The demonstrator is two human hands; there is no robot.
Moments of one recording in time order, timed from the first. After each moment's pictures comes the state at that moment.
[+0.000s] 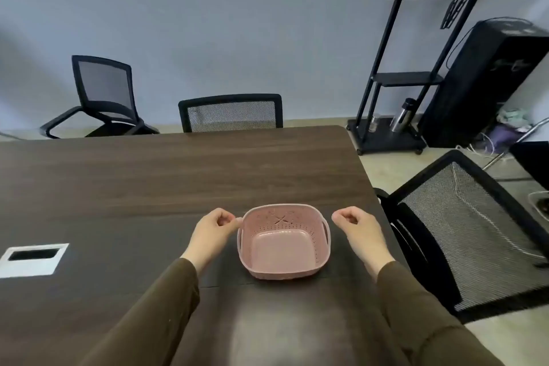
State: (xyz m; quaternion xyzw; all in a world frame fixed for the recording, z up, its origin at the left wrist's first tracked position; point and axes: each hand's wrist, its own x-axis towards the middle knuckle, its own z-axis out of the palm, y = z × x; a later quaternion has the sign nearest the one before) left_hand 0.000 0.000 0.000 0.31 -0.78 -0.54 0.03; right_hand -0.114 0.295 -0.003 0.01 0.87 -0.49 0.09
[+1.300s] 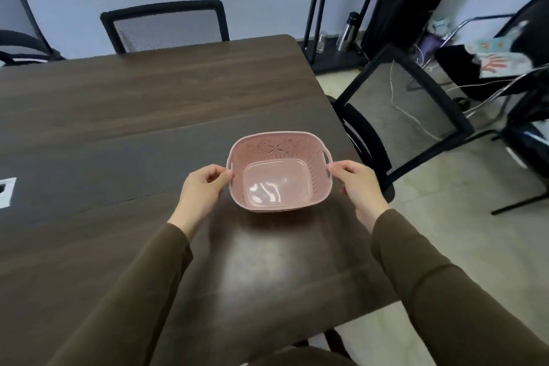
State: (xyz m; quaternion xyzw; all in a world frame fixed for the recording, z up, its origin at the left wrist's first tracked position) left_hand 0.126 0.079 -0.002 0.22 -0.77 -0.59 -0.02; right_hand 0.064 0.371 0.010 0.15 0.78 -0.59 0.10
